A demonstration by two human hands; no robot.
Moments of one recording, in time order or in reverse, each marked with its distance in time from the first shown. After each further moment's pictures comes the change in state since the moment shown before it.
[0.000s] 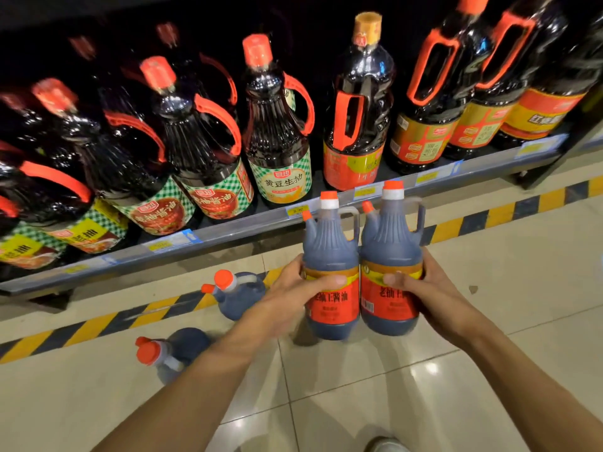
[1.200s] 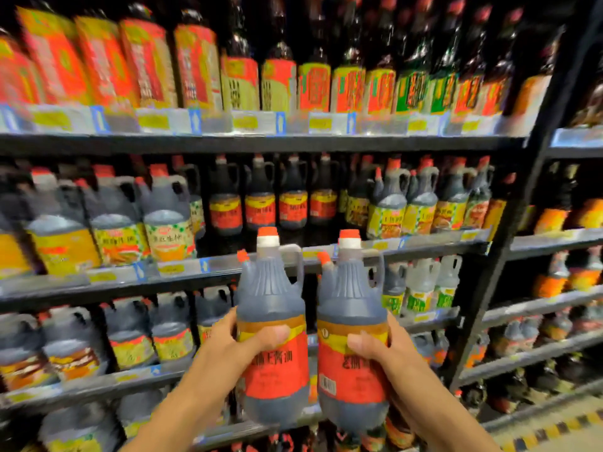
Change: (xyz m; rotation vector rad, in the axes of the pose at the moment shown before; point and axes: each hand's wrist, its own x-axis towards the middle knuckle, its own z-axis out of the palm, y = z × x) left_hand -0.493 0.771 0.091 0.026 0.194 0.524; right_hand -0.352 -0.826 0.141 0.013 -0.109 -0.388
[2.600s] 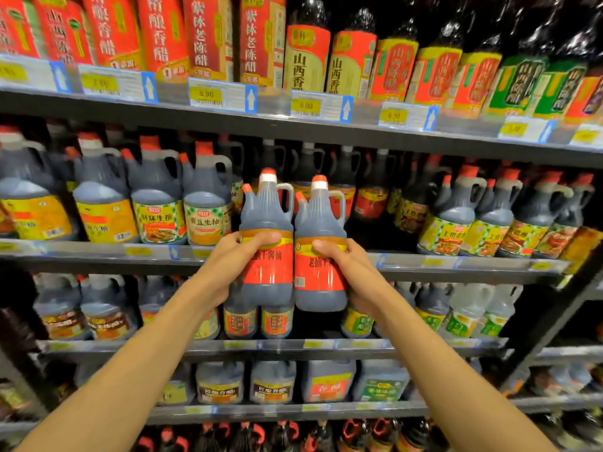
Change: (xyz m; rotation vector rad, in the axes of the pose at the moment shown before) left_hand 0.134 0.047 -0.072 0.002 0.163 -0.027; right_hand 0.194 -0.032 0.066 -0.126 -0.097 0.089
